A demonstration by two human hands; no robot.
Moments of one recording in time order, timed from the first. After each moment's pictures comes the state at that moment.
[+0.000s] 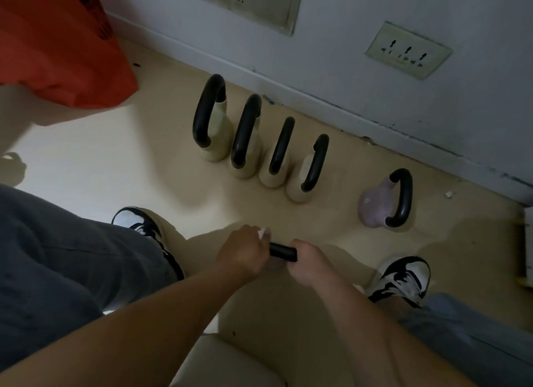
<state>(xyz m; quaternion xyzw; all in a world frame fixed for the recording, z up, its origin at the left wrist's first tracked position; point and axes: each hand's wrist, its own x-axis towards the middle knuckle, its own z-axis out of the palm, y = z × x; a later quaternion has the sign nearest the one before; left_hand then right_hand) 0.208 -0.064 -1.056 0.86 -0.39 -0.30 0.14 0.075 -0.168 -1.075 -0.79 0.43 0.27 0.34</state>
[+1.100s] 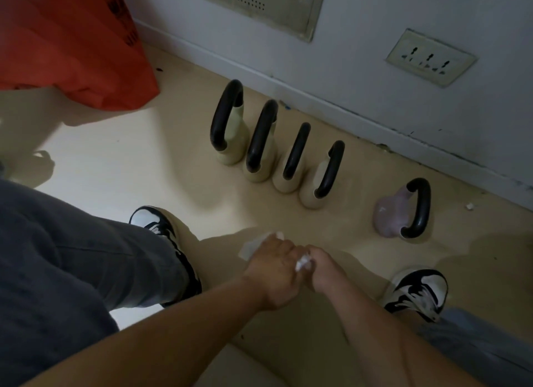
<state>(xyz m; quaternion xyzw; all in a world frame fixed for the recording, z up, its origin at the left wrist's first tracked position) 0.180 -0.055 -1.051 0.77 -0.56 -0.27 0.16 0.072 -0.176 -1.082 -0.76 0.46 0.25 0.39</state>
